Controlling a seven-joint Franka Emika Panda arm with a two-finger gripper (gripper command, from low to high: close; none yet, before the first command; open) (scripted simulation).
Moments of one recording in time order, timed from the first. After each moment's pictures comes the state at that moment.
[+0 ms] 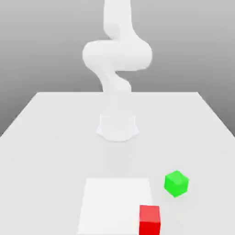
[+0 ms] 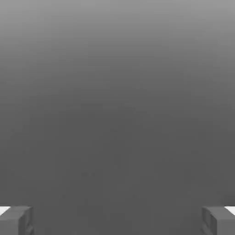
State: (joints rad) arm -0.01 -0.71 0.02 -2.31 -0.01 2.33 0.83
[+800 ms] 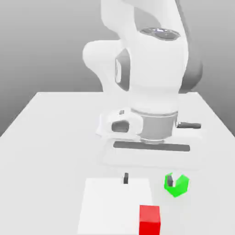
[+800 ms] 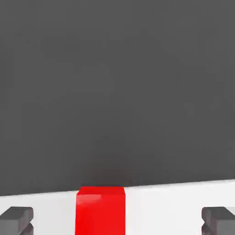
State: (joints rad) arm -0.01 0.16 0.15 -2.43 -0.09 2.64 1.08
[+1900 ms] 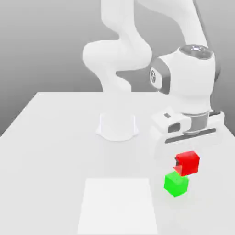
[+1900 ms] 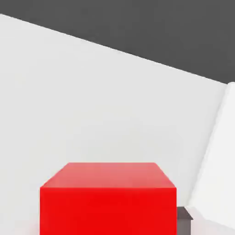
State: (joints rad) arm 0.18 -0.09 0.30 -2.74 0.11 2.66 0.77
